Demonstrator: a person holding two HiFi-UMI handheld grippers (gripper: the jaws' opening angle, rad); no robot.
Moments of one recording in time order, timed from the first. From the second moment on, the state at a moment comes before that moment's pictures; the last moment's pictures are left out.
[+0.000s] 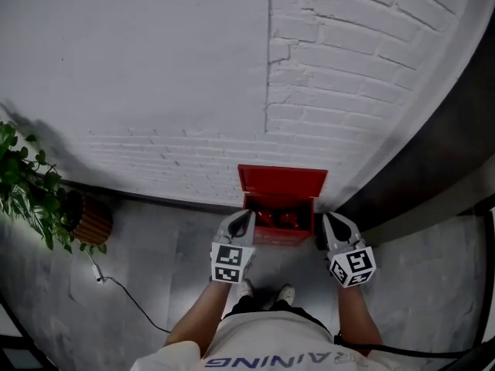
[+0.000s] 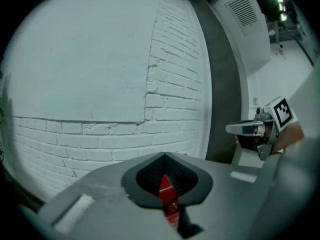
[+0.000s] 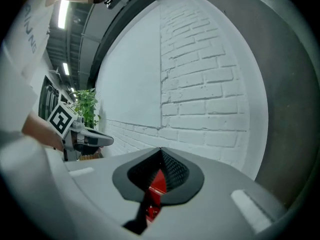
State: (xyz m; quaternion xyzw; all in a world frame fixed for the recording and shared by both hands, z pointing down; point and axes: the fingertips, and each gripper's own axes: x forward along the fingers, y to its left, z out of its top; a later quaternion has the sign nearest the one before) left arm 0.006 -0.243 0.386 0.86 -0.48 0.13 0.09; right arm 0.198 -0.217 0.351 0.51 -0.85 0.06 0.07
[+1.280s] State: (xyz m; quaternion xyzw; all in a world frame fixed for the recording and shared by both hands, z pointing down) left arm 0.020 -0.243 0.350 0.87 -0.49 0.09 0.06; right arm 0.198 -0.217 0.317 0.50 -0.86 0.02 0.07
